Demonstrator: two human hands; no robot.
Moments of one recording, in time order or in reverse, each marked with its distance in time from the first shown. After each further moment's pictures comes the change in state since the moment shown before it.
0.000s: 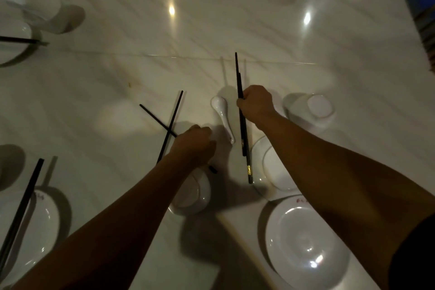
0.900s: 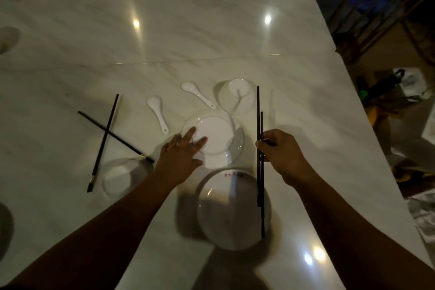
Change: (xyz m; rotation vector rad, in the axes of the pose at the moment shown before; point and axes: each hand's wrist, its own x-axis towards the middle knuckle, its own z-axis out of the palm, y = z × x) left_hand -0.040 0.100 0.081 0.204 0.054 0.265; right_hand -0.168 0.173 -0.134 0.489 0.102 0.259
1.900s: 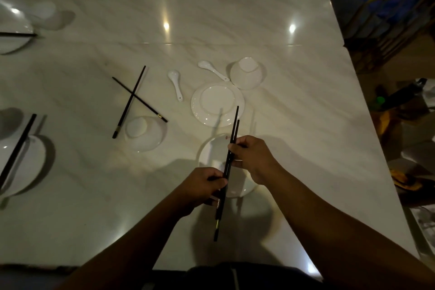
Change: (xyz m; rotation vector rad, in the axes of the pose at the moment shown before) left_hand -0.170 0.113 0.020 -1.235 -0.212 -0.343; right_hand -0.092 0.039 0.034 0.298 -0.319 0.139
